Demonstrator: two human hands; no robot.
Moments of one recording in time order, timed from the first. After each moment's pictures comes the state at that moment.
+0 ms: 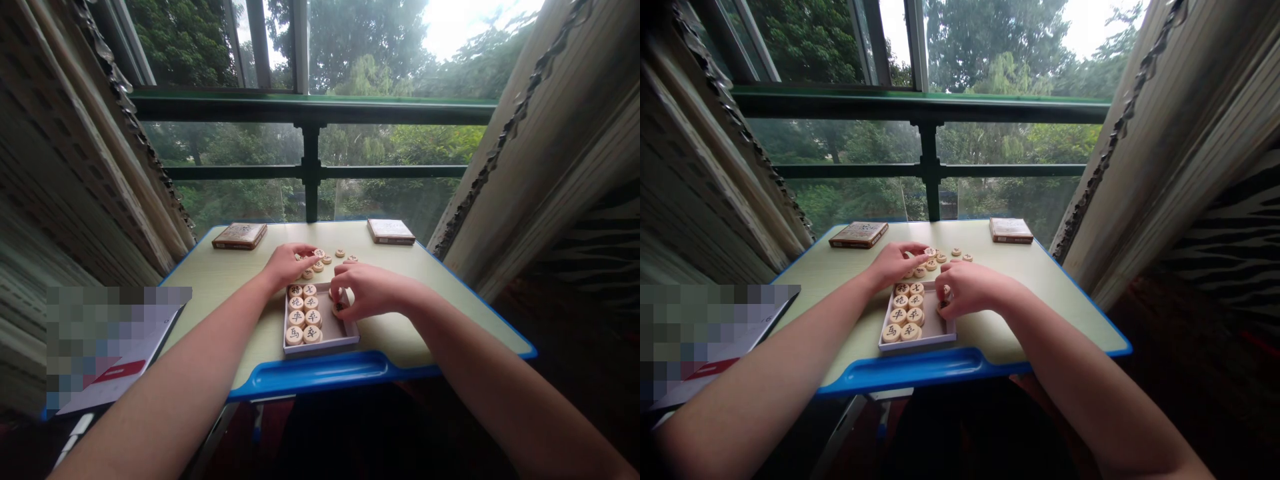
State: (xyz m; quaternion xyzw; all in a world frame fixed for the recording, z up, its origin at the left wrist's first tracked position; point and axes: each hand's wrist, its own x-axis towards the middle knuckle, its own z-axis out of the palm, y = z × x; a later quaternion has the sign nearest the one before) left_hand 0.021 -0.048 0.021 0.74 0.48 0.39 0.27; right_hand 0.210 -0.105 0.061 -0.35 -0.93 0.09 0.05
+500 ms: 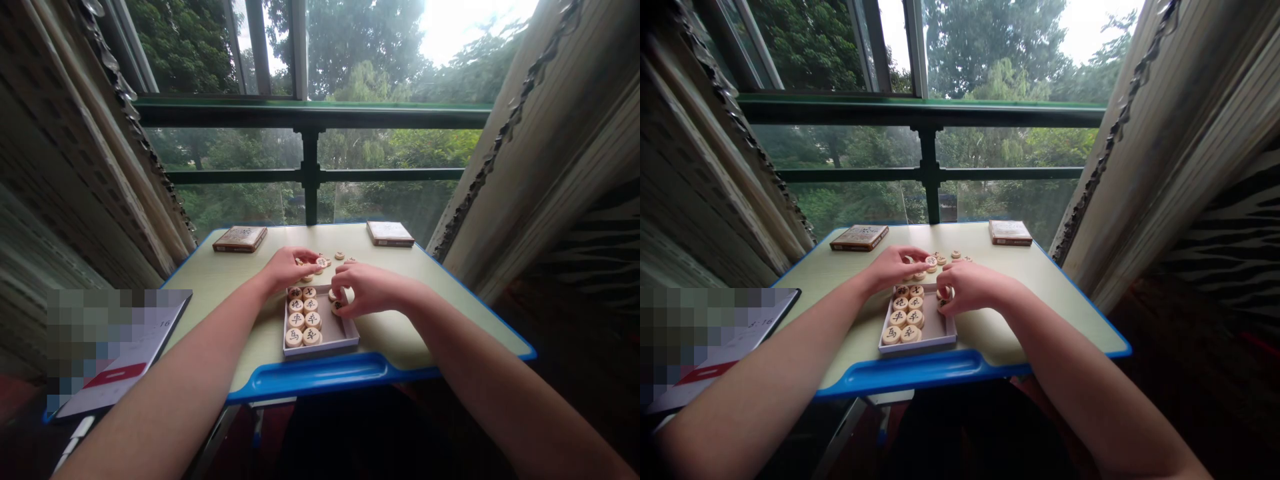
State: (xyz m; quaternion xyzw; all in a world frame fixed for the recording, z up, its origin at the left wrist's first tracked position) left_hand 0.020 -0.057 0.034 0.75 0.47 0.34 0.32; right_hand 0.213 -0.098 0.059 -0.35 -0.93 0.10 0.07
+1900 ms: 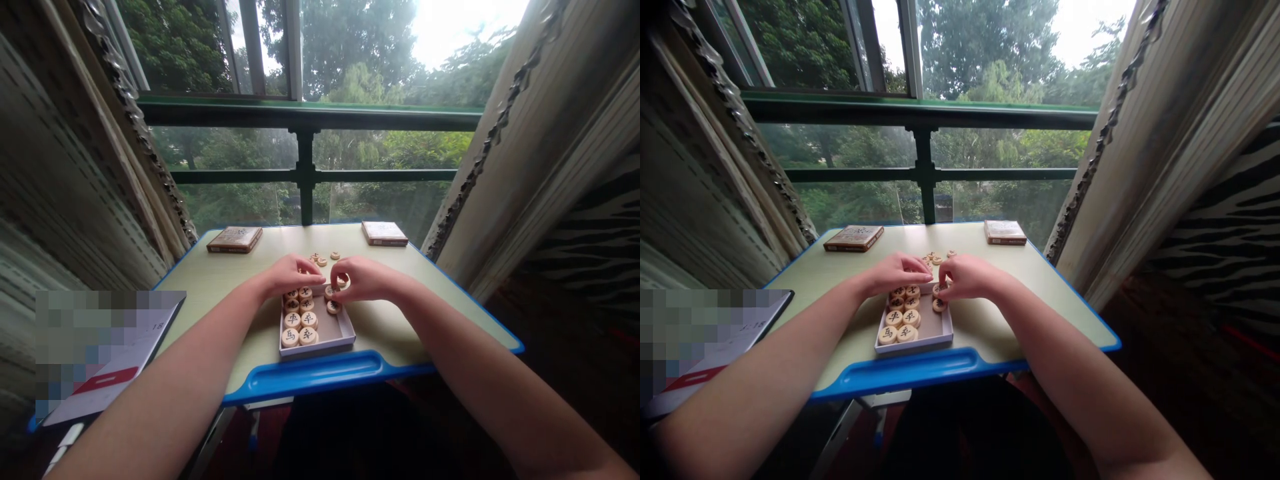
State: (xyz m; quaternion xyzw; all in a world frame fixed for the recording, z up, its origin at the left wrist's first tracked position) left_hand 0.020 -0.060 0.033 0.80 0.38 0.25 0.39; right_hand 0.215 -0.089 0.057 -0.44 -0.89 0.10 0.08
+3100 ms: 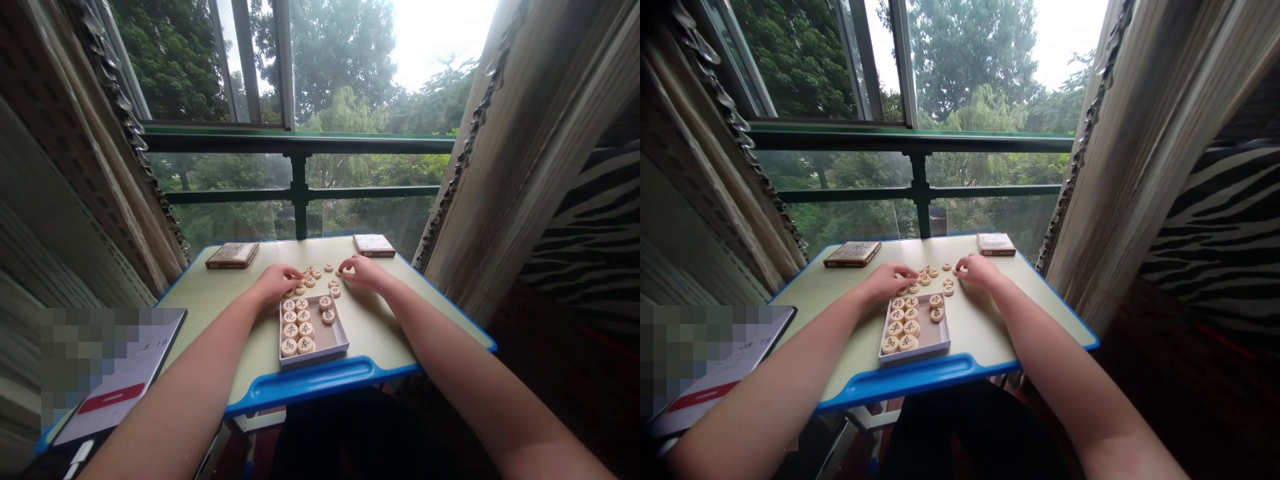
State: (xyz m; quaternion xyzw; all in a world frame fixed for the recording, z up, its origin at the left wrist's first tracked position) left_hand 0.004 -0.035 0.014 0.78 0.49 0.29 0.27; right_hand 0.247 -0.042 0.035 -0.60 -0.79 0.07 0.14
